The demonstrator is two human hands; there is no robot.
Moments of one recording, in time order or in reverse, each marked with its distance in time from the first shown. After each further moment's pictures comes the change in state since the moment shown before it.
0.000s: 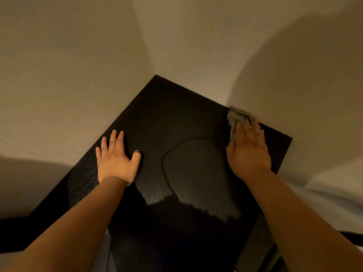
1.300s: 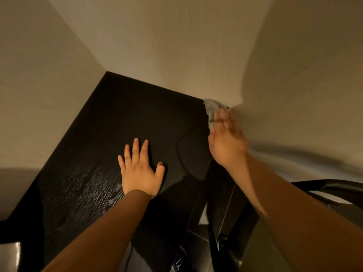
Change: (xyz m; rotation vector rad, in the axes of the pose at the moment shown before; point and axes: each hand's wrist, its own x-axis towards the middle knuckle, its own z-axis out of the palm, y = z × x) left_hand -0.135 0.153 0.035 0.000 -0.083 0.225; right_hand -0.055 0.094 0.011 0.161 0.254 0.013
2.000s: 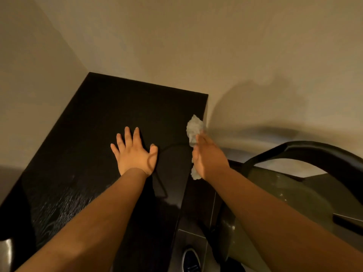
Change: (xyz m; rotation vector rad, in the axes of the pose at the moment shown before) left_hand -0.005 -0.006 -0.006 -0.024 -0.030 0.066; right_hand -0.119 -0.050 -0.020 -0.410 -0.487 -0.042
